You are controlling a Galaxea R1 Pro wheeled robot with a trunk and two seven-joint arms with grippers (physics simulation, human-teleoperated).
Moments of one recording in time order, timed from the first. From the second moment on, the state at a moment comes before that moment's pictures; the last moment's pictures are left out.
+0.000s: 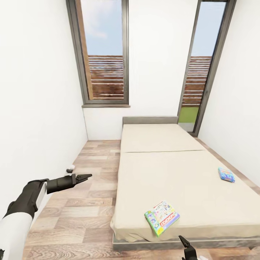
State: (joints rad) left arm -0.73 0.23 0.34 -0.73 -0.05 0.76 -1.29; right arm -0.19 -0.03 -0.32 -0.49 -1.15 0.26 0.43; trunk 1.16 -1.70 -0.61
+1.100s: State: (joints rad) left arm -0.73 0.22 0.34 -0.73 -0.05 0.76 -1.29; right arm -0.23 -0.02 -0.31 -0.49 -1.15 0.33 0.23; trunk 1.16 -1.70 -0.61
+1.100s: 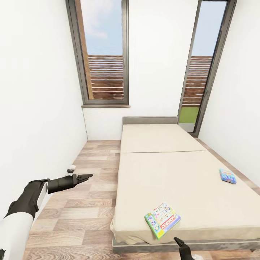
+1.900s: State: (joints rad) left arm -0.73 0.22 0.34 -0.73 -0.06 0.76 -1.29; right arm -0.27 -0.01 -0.11 -0.50 -1.13 0.32 0.31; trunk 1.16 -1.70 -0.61
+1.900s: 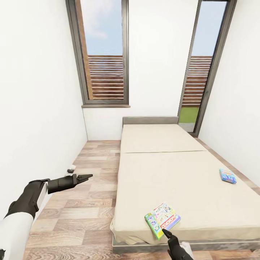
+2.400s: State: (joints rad) left arm -0.73 0.22 0.34 -0.73 -0.06 0.76 -1.28; right arm -0.27 -0.02 -0.11 -0.50 -1.07 0.31 0.35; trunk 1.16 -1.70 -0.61
